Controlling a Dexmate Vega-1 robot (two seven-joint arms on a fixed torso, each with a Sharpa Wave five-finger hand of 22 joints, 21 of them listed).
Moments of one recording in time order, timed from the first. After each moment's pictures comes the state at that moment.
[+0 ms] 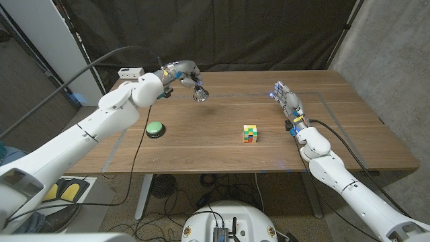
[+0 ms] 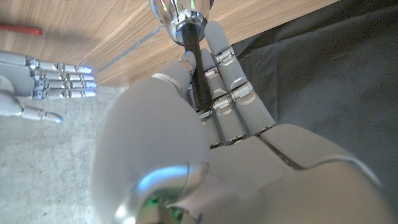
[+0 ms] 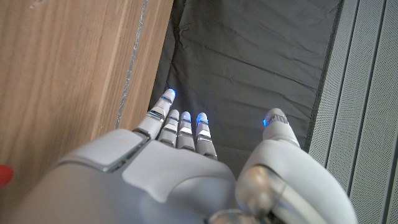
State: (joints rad) left arm 0.68 0.87 0.49 -1.95 0.39 0.16 -0.12; left_hand 1.30 0.12 0.47 -0.16 0.18 0.98 0.09 0.36 0.32 0.95 -0.05 0.44 0.53 1.03 -0.03 0.25 0.21 1.07 -0.06 0.58 0.18; right arm -0.98 -0.52 -0.35 -1.49 0.58 0.39 -0.08; right_hand 0.37 0.07 0.25 -0.15 0.18 0.21 0.11 0.20 0.18 0.15 0.15 0.20 0.19 0.09 0.10 0.21 0.23 0.33 0.01 0.20 0.17
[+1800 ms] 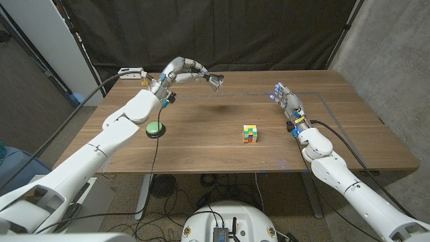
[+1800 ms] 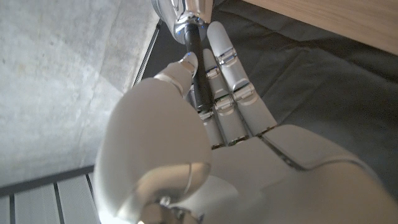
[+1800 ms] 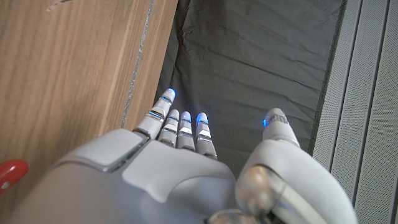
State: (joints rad) left arm 0.78 0.73 0.40 -1.70 -0.05 -0.21 0.10; left_hand 1.30 0.12 0.47 -0.16 0.19 0.98 0.08 0.36 0.32 0.95 -0.05 0.45 0.60 1.03 -0.03 0.24 0.21 1.05 -0.05 0.61 0.18; right arm -0.99 -0.53 -0.35 -1.49 0.60 0.37 -0.06; right_hand 0.37 0.07 0.25 -0.15 0.18 0.21 0.11 0.20 0.18 0.15 0.15 0.20 0.19 0.09 0.10 0.21 0.23 0.33 0.01 0.20 0.17
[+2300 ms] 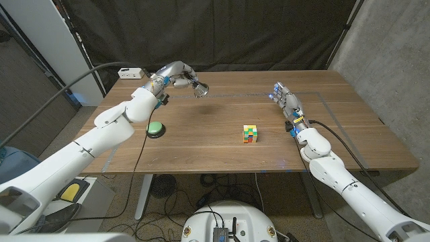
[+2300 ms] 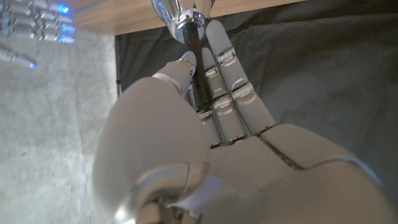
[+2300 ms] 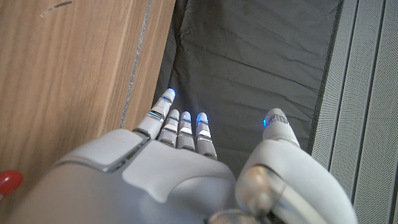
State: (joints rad) left arm 0.81 0.89 0.43 -1.93 0.38 0.15 0.17; left_hand 1.30 0.12 0.48 -0.16 0.19 0.98 0.08 0.36 0.32 0.95 -0.05 0.44 0.61 1.03 -0.03 0.25 0.22 1.05 -0.05 0.61 0.18; right arm -0.98 -0.51 -0.36 -1.47 0.60 0.39 -0.05; right_hand 0.37 0.07 0.25 -0.14 0.18 0.21 0.11 0.20 0.18 0.15 0.15 0.20 0.19 0.09 0.10 0.21 0.23 0.33 0.01 0.20 0.17
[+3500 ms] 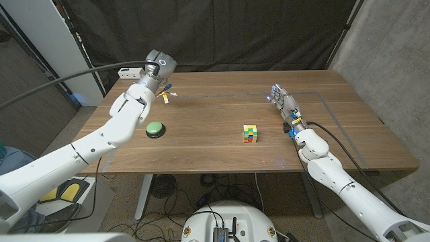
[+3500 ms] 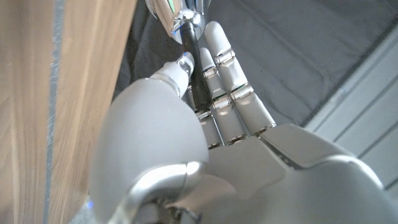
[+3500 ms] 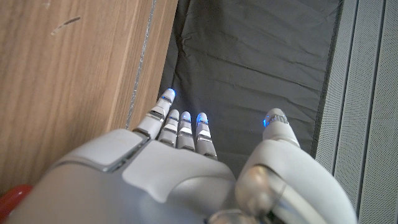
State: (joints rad) left arm 0.81 1.00 0.55 -2.07 1.58 0.53 -0.18; left_hand 1.28 0.12 0.48 -0.16 0.18 0.99 0.06 0.37 0.31 0.95 -0.07 0.43 0.64 1.03 -0.04 0.25 0.22 1.03 -0.06 0.62 0.18; right arm -0.98 -0.50 -0.37 -1.46 0.61 0.39 -0.04; right_hand 0.37 0.07 0.25 -0.14 0.18 0.21 0.11 0.19 0.18 0.15 0.15 0.20 0.19 0.09 0.10 0.21 0.23 0.33 0.01 0.20 0.17
